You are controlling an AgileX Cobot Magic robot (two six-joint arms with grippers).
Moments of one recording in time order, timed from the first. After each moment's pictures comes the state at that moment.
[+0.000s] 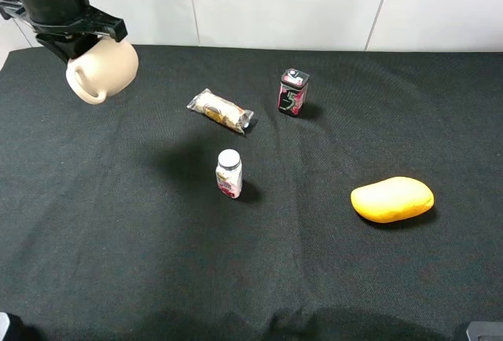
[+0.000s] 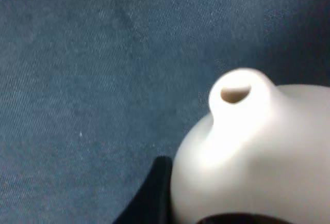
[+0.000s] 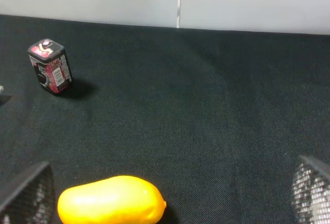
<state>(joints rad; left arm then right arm) -0.25 1.79 -1.44 0.04 1.16 0.03 0.03 -0.01 -0.50 0.10 1.02 -0.07</state>
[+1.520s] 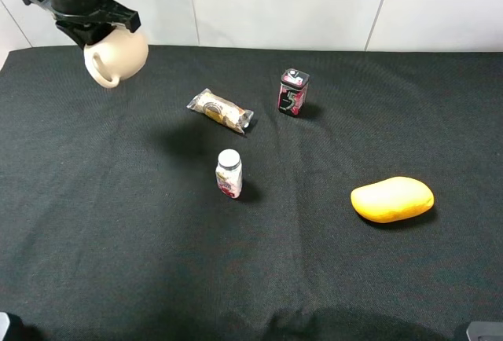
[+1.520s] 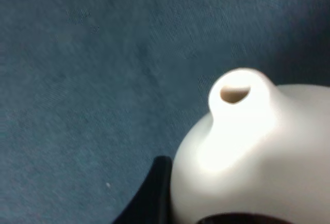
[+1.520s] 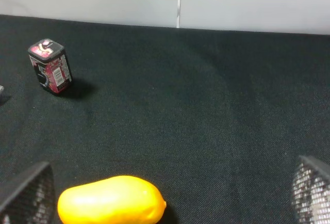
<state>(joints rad) -0.25 1.93 -1.61 0.12 1.14 0.03 0.03 -0.01 -0.50 0.10 1.02 -0.07</state>
